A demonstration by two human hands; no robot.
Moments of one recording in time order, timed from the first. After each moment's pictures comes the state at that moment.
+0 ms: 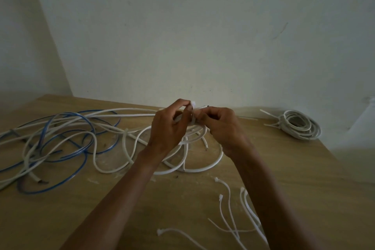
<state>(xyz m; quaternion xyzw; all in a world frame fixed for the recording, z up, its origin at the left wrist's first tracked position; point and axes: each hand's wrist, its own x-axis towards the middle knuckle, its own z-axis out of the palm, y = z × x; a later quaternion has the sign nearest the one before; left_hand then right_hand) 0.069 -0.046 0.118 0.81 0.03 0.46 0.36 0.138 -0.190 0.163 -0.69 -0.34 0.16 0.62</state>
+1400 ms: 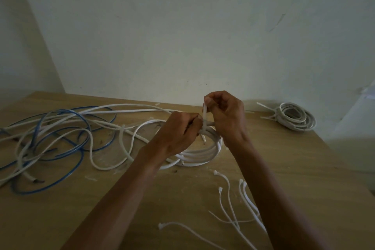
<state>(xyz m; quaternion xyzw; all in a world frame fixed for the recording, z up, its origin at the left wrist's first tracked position) 0.063 -0.066 0.121 0.87 -0.05 0.30 0.38 0.160 -0.188 0.145 -0.70 -0.32 -0.03 0.64</state>
